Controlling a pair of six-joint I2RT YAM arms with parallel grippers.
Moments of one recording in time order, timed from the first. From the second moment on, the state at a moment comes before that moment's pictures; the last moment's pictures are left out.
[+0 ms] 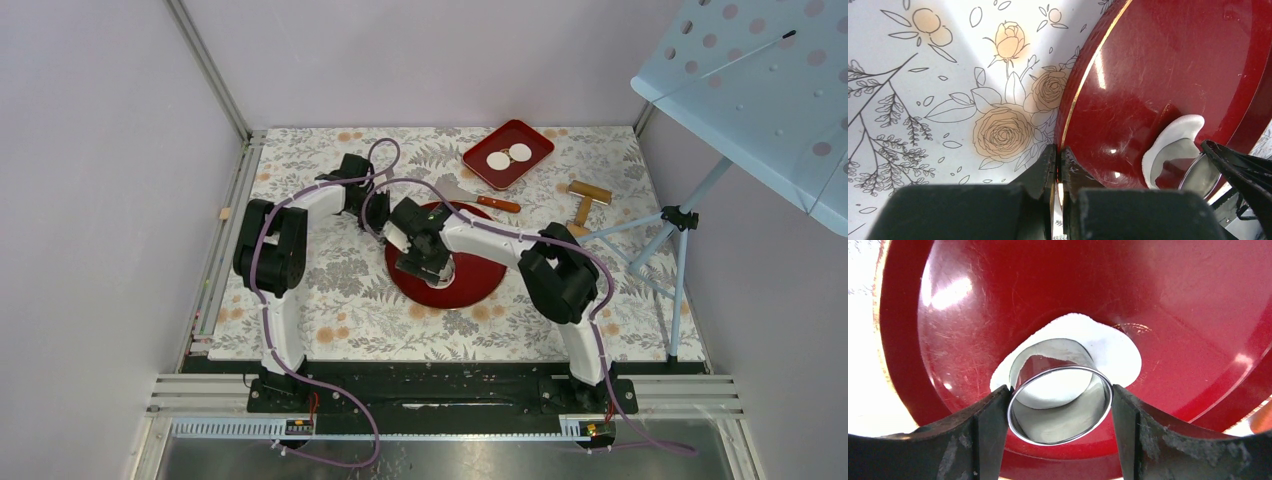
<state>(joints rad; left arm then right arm) -0.26 2.03 1.39 -0.49 0.47 -0.16 0.90 2.09 1.58 -0.80 0.13 -0.34</state>
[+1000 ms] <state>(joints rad) -0.22 2.03 1.39 -0.49 0.47 -0.17 0.64 2.13 1.77 -0.96 -0.54 -0.16</state>
